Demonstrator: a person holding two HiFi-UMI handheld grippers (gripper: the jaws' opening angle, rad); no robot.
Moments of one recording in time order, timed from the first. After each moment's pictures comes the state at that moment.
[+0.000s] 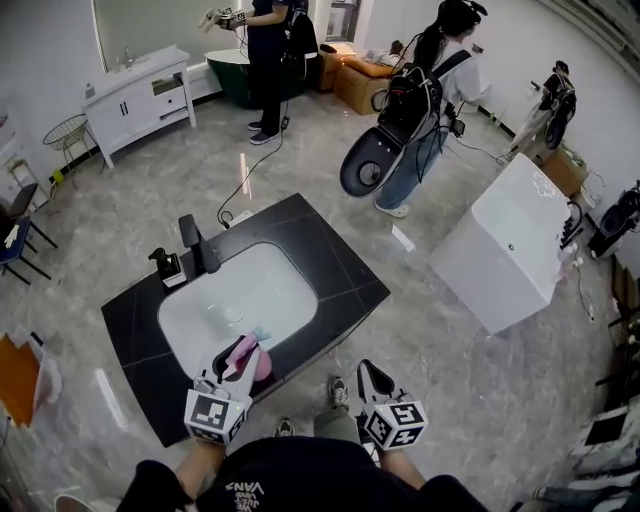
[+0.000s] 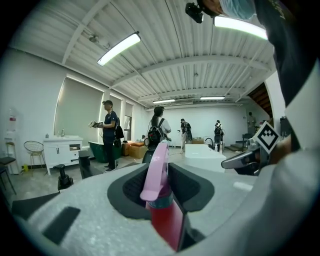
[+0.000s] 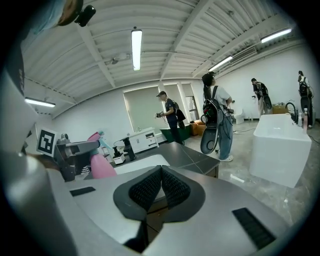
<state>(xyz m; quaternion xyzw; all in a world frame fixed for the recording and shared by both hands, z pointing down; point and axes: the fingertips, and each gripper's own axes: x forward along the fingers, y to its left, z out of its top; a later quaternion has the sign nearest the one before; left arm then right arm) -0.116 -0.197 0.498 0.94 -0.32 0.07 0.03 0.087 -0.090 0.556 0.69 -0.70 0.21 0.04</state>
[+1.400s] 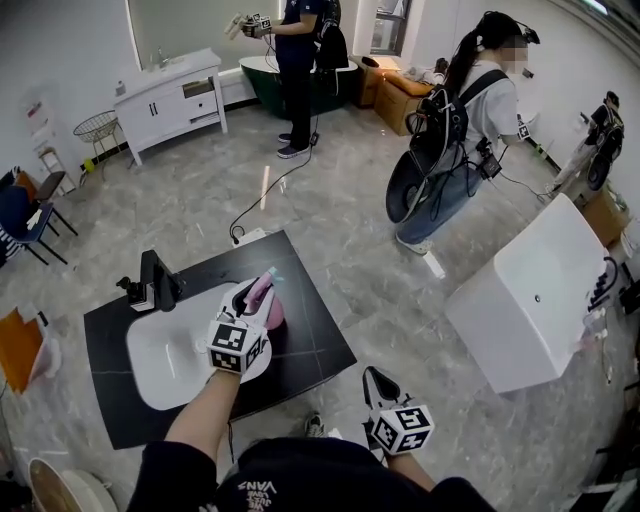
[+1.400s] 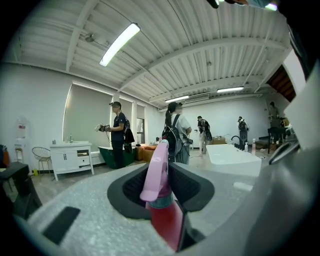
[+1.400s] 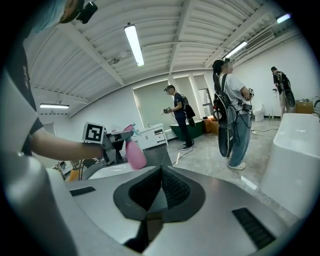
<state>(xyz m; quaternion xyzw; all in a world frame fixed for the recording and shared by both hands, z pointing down) 0.118 -0.417 0.508 0.91 -0.41 0.07 0.01 0.302 -0.209 0.560 0.60 -0.76 0.22 0.06</state>
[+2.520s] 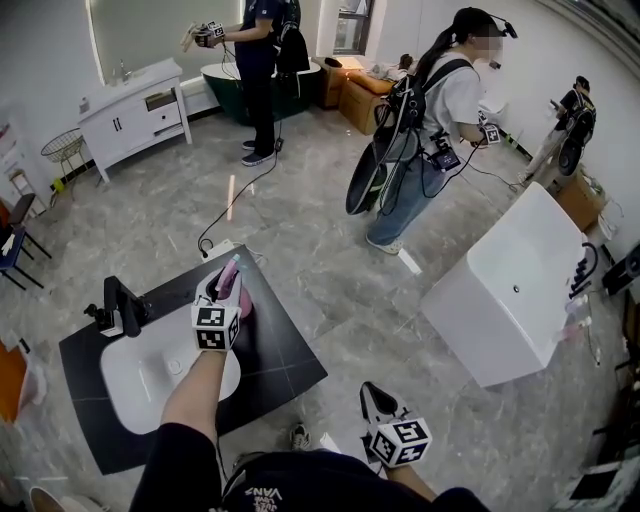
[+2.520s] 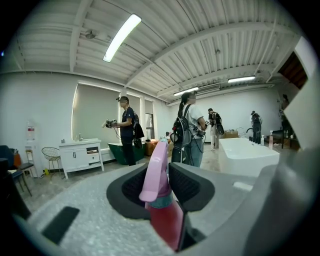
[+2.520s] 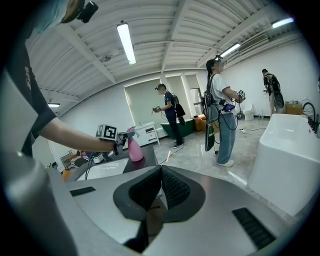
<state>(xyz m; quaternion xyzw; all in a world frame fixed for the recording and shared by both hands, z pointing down) 0.146 -0.516 0.547 0.88 -0.46 0.10 0.02 0.364 -0.193 0.570 0.64 -0.73 0.23 0.08</state>
